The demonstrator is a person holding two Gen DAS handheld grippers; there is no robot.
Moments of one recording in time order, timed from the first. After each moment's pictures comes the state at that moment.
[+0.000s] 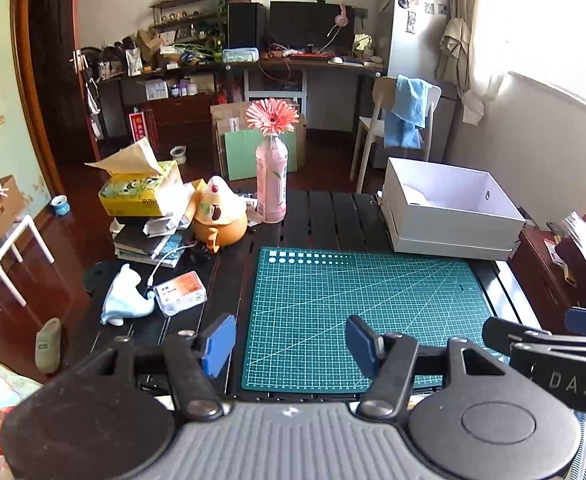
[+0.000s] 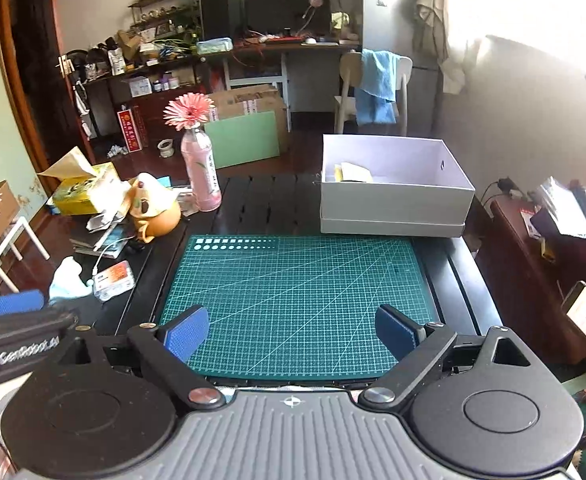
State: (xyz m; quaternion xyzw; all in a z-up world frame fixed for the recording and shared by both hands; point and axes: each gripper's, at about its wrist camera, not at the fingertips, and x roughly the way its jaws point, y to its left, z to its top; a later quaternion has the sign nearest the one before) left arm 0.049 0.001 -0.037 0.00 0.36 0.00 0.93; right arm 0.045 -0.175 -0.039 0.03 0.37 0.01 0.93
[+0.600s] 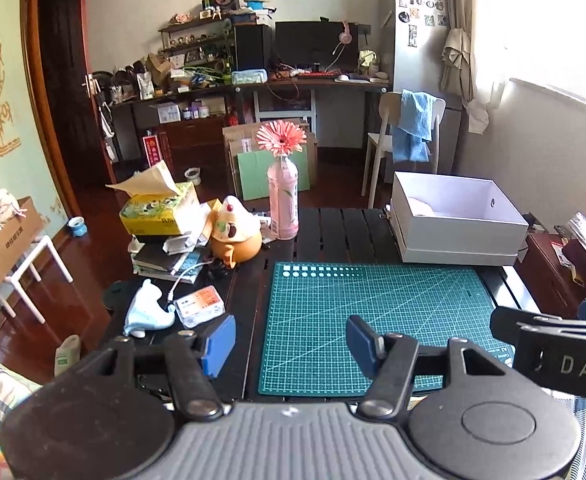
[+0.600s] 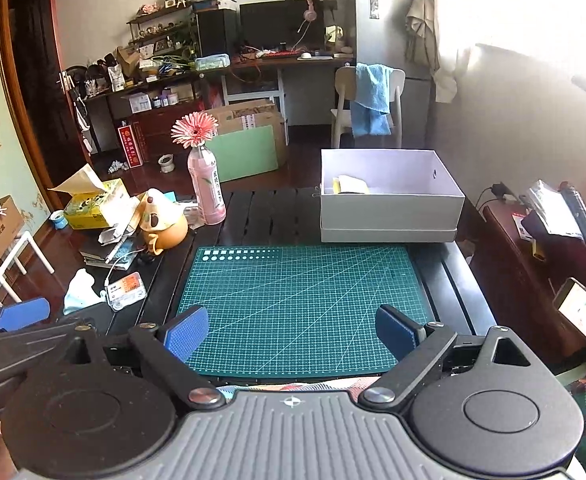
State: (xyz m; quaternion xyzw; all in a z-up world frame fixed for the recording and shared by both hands) left arm 0.023 -0.003 -0.026 0.02 0.33 0.03 0.94; right arm 0.021 -0.169 -0.019 0.04 0.35 0.01 0.94
